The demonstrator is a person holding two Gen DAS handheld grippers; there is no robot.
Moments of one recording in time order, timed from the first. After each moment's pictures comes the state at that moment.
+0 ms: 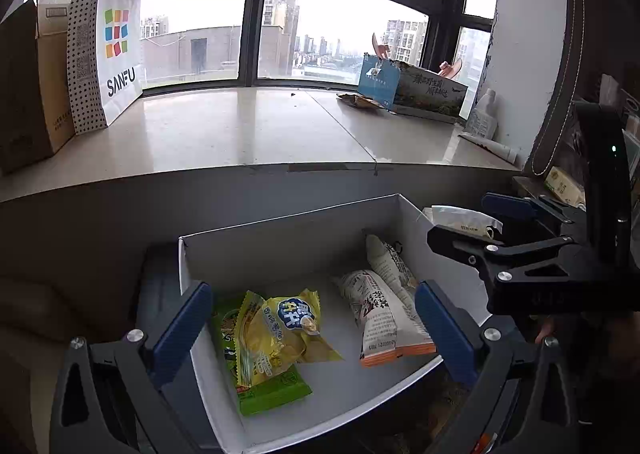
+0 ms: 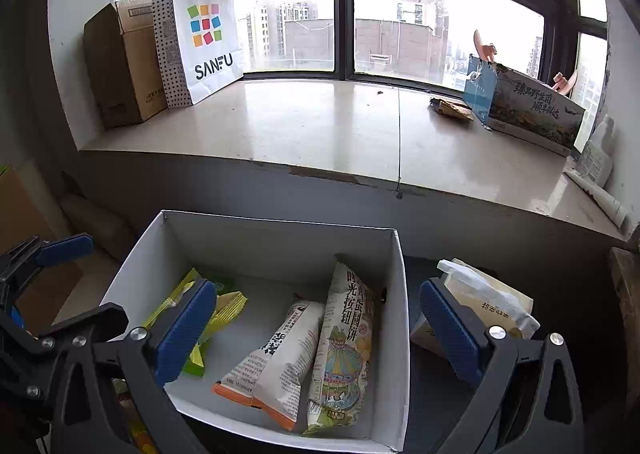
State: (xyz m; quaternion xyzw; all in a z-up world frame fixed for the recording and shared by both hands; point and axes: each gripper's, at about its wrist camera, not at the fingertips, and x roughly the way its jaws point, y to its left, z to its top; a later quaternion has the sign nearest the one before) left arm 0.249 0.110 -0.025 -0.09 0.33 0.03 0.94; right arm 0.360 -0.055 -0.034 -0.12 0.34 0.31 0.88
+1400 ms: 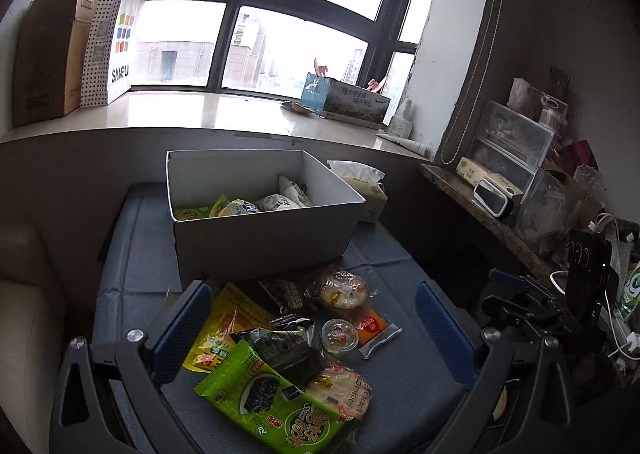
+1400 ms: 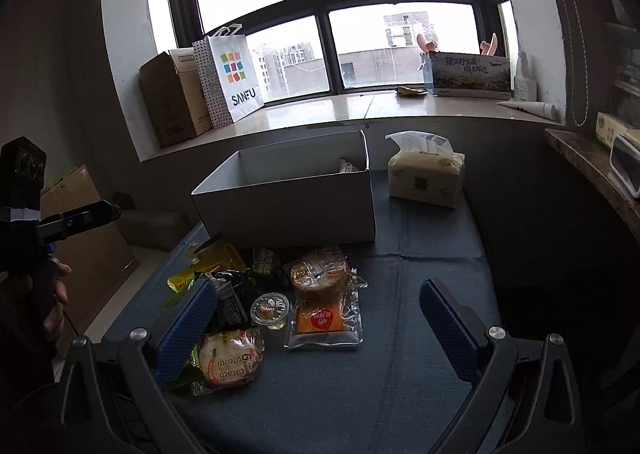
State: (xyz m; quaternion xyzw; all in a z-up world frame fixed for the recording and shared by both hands) left arm 0.020 0.028 -0.029 -0.13 0.28 -0.04 0.95; right arm 0.118 -0.262 -0.073 -0.01 0.30 0.34 0.89
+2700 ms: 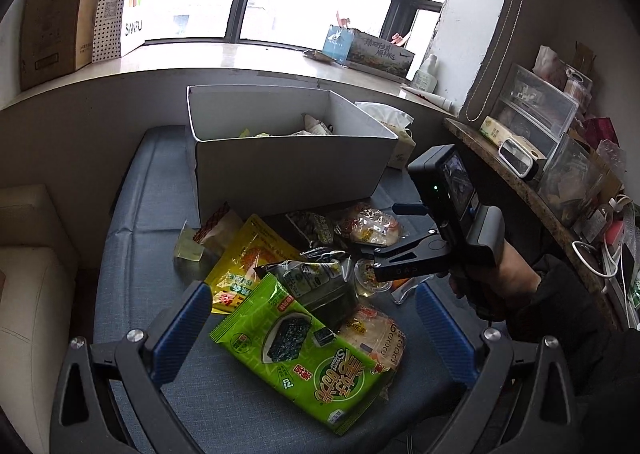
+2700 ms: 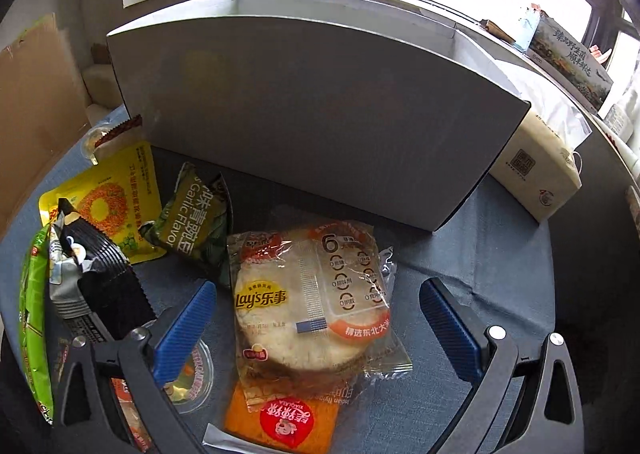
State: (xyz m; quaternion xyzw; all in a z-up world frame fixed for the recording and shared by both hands) left arm 0.018 0.034 -0.081 -0.14 0.36 -0.02 0.92; right arm 0.231 -0.106 -0.183 -0.24 0.41 0.35 0.81
